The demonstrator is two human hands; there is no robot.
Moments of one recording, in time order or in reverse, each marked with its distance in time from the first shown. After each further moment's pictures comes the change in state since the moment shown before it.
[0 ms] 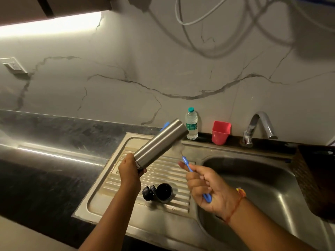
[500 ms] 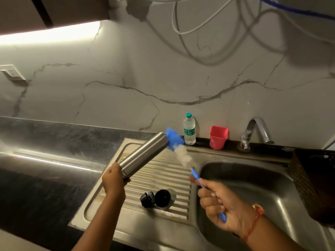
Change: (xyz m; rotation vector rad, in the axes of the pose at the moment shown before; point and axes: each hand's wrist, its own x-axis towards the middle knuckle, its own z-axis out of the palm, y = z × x) left_hand 0.012 0.009 -0.034 0.154 0.127 0.097; right_hand -0.029 -0.002 -0.016 -0.105 0.228 -0.087
